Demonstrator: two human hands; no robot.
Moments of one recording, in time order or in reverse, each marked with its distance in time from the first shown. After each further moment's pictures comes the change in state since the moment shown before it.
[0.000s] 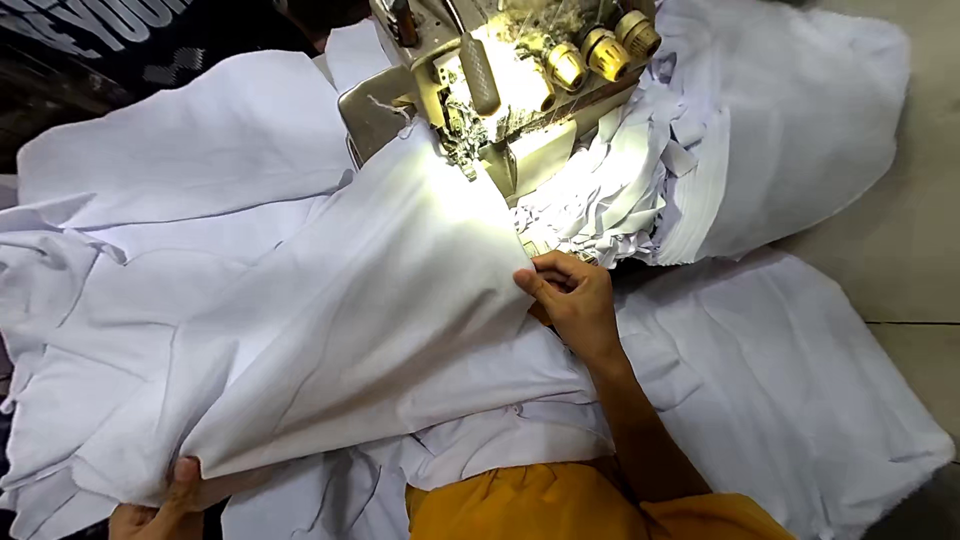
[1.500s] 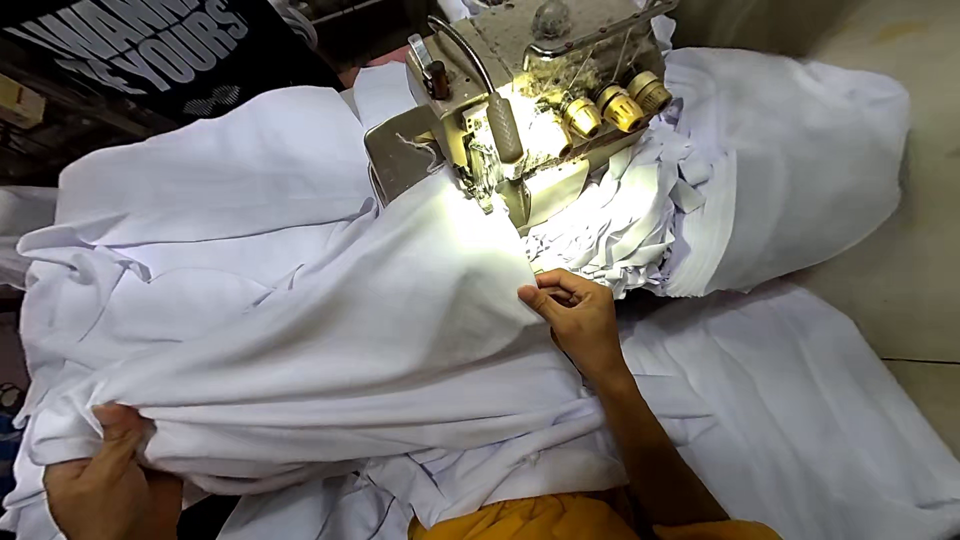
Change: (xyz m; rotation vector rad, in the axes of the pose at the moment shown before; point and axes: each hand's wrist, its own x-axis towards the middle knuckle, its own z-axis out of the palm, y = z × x) left_hand 0.088 0.001 0.002 -0.024 0.292 0.115; right_hand 0.017 -0.002 0.008 0.095 -0.011 0.001
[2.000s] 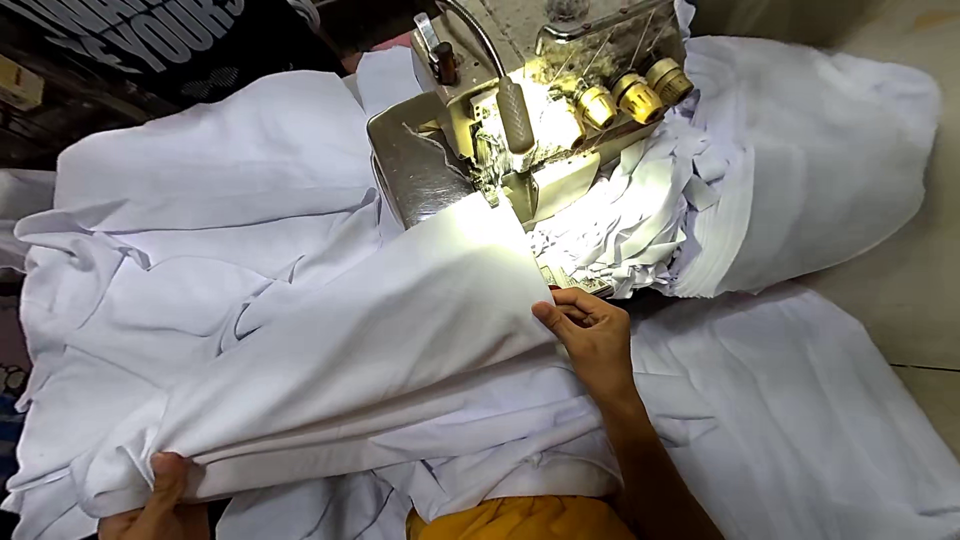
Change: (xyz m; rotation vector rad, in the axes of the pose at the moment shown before) left_hand -0.069 0.000 -0.007 -0.073 -0.034 -0.072; right_hand -0.025 0.000 -0.003 0.075 0.037 0.037
